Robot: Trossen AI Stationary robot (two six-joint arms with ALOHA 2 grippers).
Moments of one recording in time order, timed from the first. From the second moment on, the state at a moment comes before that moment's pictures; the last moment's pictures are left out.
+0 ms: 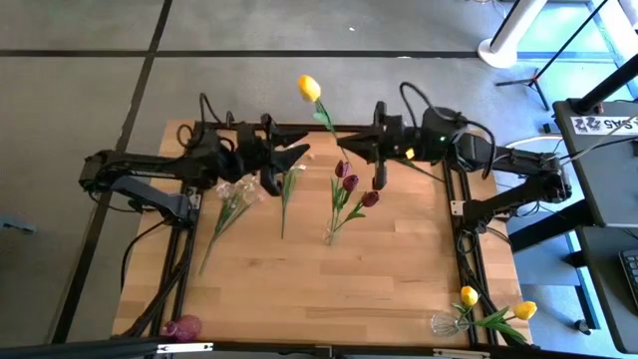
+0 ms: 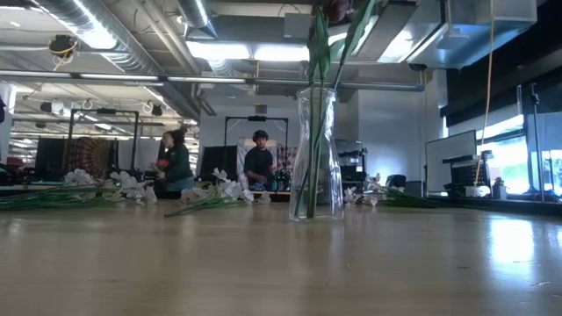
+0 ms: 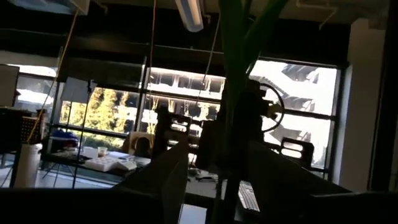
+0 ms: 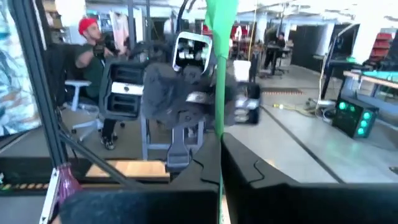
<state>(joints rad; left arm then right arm) 0.05 1.23 1.02 0.61 -0.16 -0.10 -0.08 1.32 1.44 -0.08 -0.07 -0.04</state>
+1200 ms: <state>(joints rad) 0.01 1.24 1.05 0.53 -0.21 -0.10 -0.09 1.40 1.44 0.01 -0.10 -0.04</state>
